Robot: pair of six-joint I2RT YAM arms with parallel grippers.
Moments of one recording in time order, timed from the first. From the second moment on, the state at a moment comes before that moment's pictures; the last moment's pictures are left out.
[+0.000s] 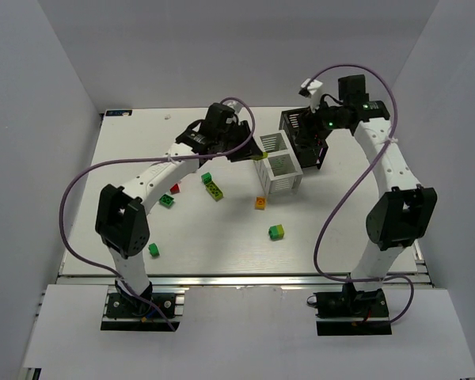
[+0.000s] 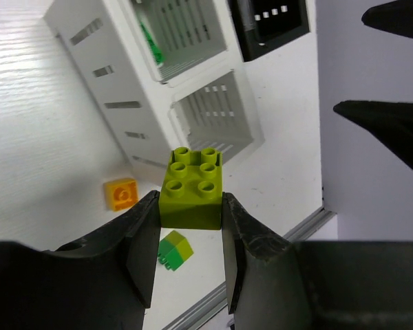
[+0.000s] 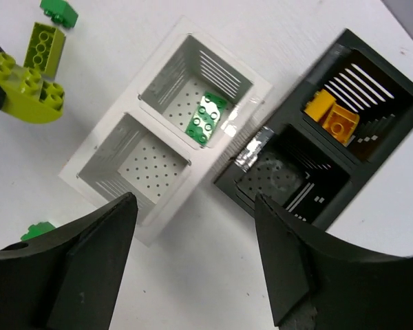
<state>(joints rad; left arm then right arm) -0.59 1.81 1.64 -0.47 0.22 -0.71 0.19 1.80 1.84 -0.87 -0.59 -0.57</state>
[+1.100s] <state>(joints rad) -0.70 2.11 1.96 -0.54 0.11 -0.71 0.11 1.67 1.64 -0.80 -0.73 -0.56</state>
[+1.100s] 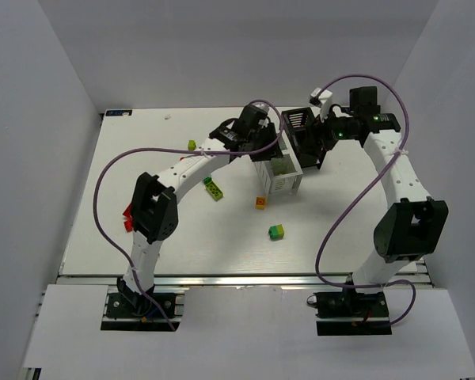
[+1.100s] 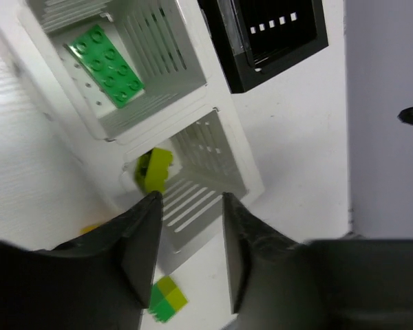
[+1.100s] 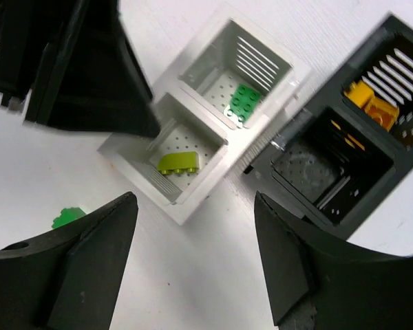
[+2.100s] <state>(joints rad) -0.58 0.95 0.68 -0.42 -0.20 -0.95 0.49 1.23 0.71 -0.69 -0.67 -1.41</state>
